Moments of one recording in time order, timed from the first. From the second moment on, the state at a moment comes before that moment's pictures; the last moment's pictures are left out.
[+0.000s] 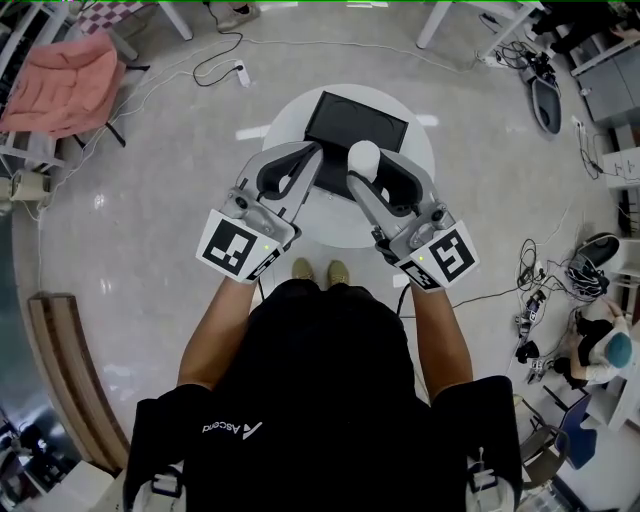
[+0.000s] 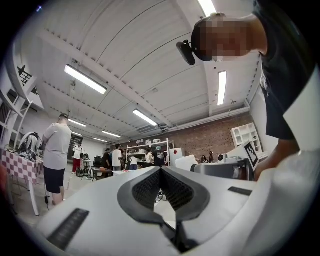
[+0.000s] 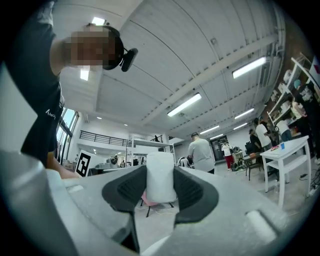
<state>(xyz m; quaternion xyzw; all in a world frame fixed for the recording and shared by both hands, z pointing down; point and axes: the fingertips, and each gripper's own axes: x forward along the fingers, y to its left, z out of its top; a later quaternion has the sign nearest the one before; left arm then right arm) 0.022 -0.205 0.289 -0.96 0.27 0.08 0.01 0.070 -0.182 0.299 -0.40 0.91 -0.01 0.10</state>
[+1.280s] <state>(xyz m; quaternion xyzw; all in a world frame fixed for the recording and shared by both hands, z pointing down) 0.018 -0.181 0.285 -0.96 0.26 0.09 0.02 0.066 -0.153 0.298 -0.40 0.91 0.01 0.10</state>
